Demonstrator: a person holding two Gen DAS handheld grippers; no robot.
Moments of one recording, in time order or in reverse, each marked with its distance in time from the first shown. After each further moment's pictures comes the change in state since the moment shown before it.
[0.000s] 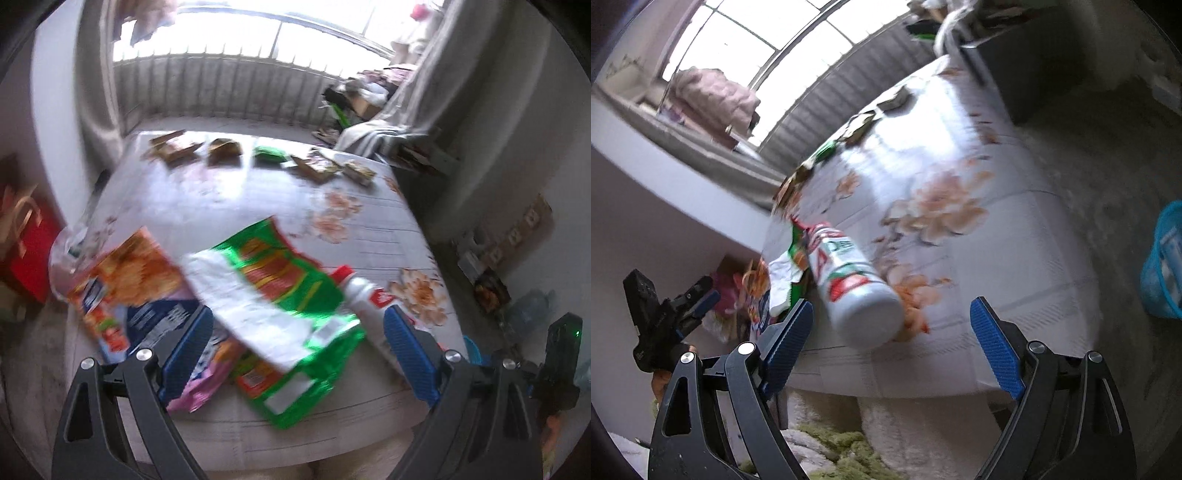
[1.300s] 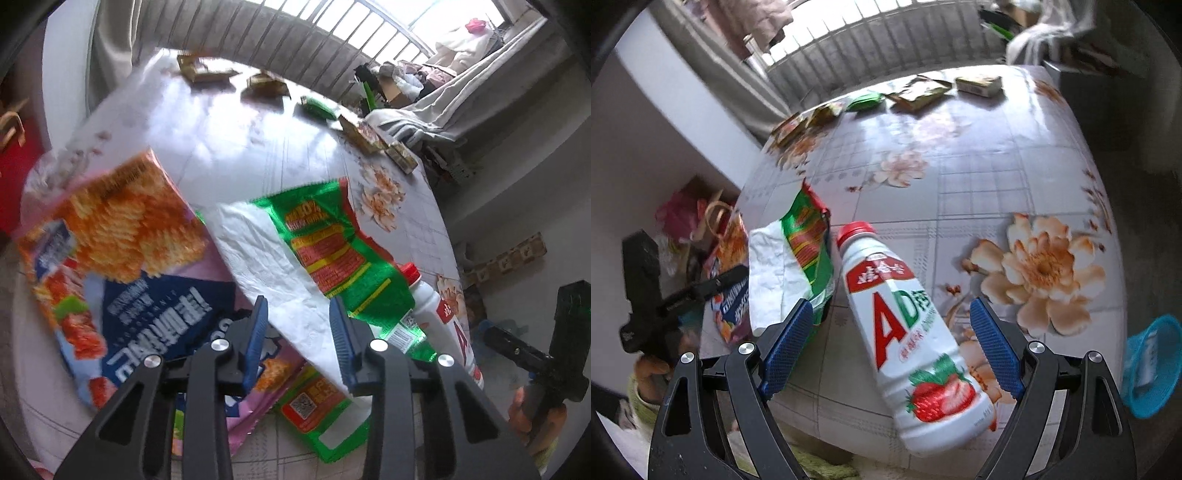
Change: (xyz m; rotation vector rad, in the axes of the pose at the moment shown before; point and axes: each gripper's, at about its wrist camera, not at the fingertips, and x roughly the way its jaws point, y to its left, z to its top) left arm 0.082 0.077 -0.001 -0.195 0.124 -0.098; right arm 0.103 0.099 0.042 -0.335 0.155 -0.180
